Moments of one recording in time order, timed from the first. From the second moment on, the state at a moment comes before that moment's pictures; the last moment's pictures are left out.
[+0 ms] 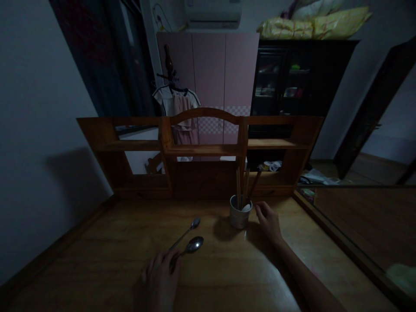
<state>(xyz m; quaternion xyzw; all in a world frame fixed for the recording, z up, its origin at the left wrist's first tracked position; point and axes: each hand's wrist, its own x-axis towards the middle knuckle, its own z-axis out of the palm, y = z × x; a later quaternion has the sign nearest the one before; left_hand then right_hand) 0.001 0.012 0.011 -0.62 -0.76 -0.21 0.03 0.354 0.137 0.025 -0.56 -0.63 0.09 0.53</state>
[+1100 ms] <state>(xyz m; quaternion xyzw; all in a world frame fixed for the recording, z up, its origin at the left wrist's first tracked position) 0.051 -0.011 0.037 -0.30 -0.50 -0.58 -0.57 0.354 0.135 0.026 -0.56 -0.63 0.09 0.53</state>
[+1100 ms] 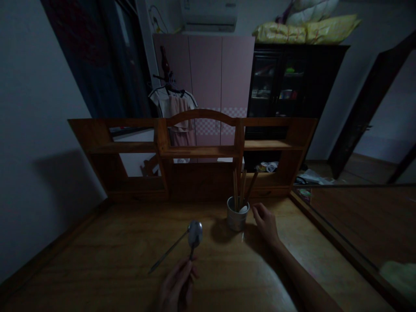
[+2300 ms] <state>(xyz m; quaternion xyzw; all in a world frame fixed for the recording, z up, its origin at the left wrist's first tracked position) 0.124 -0.019 0.016 -0.33 -0.42 -0.52 -0.67 0.352 0.131 0.029 -0.56 -0.63 0.11 0.52</state>
